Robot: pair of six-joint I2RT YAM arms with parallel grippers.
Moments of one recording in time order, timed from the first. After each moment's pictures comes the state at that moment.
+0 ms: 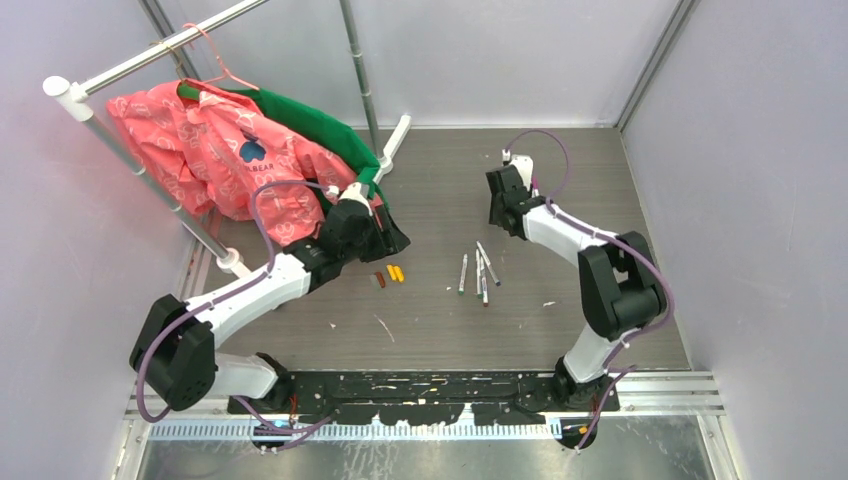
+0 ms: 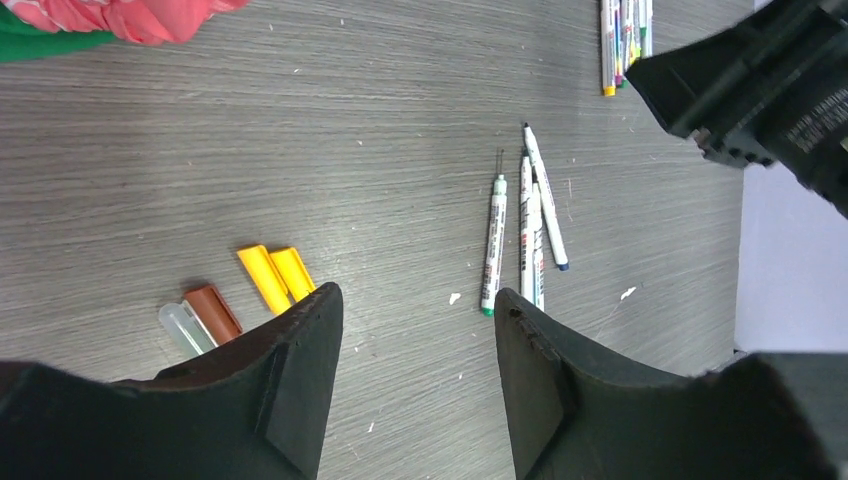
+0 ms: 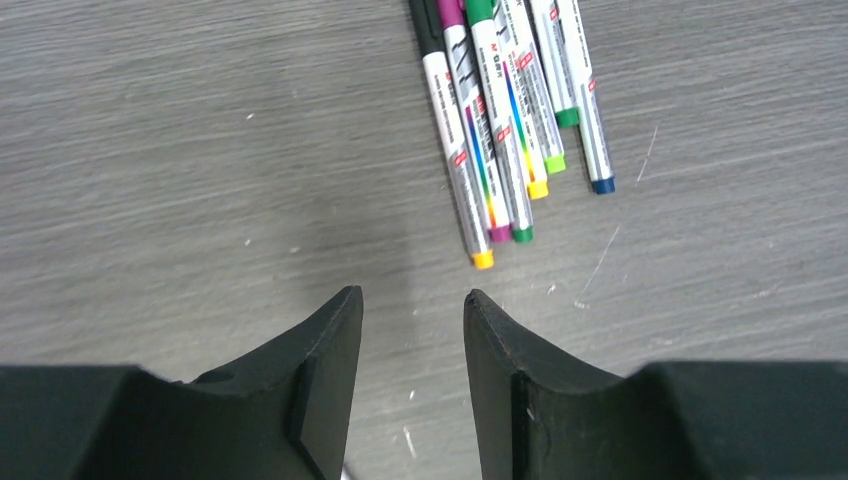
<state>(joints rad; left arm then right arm) -0.66 1.32 0.86 -0.14 -0.06 -0.81 0.40 1.65 1.05 -0.23 0.47 0.36</state>
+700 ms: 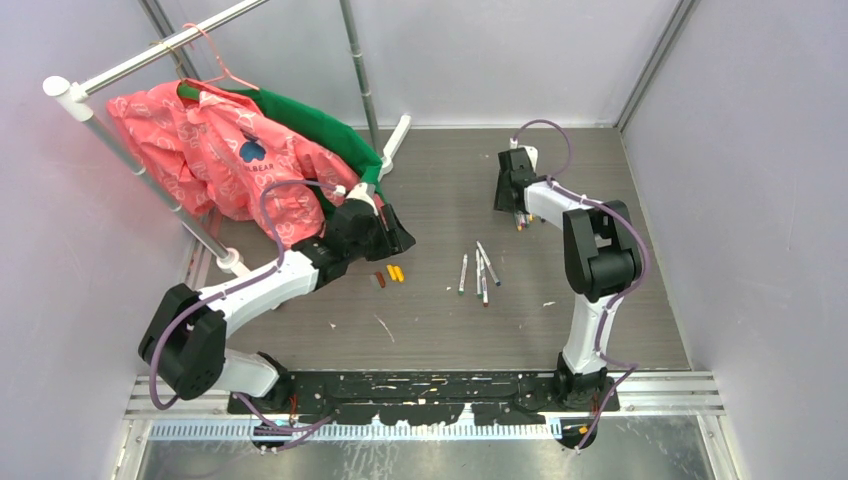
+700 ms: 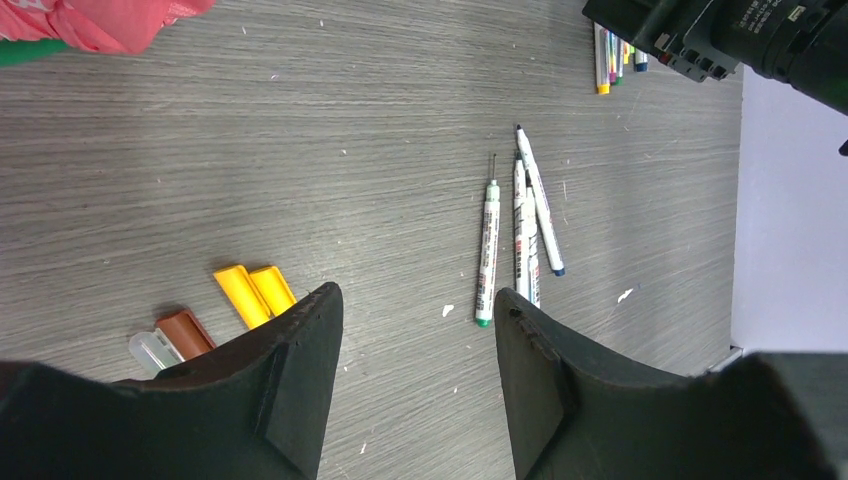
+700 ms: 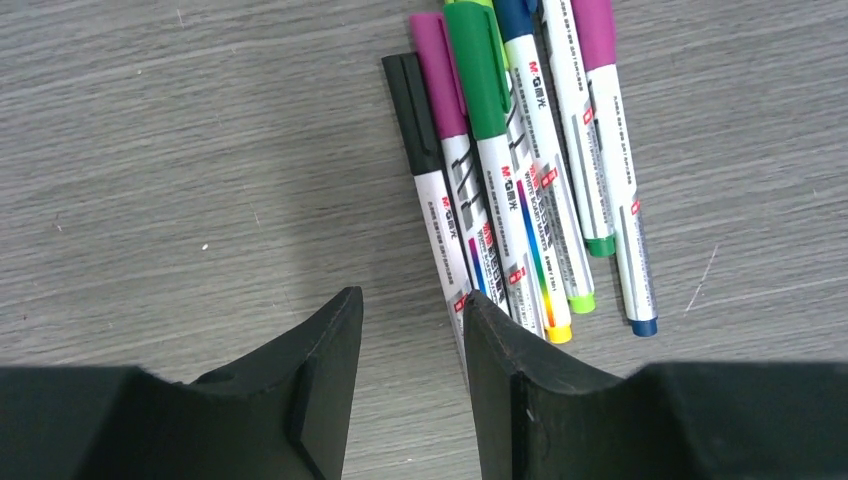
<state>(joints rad) -0.66 1.38 0.85 -0.06 -0.03 -0.81 0.24 1.95 1.29 -0.24 0.30 0.31</state>
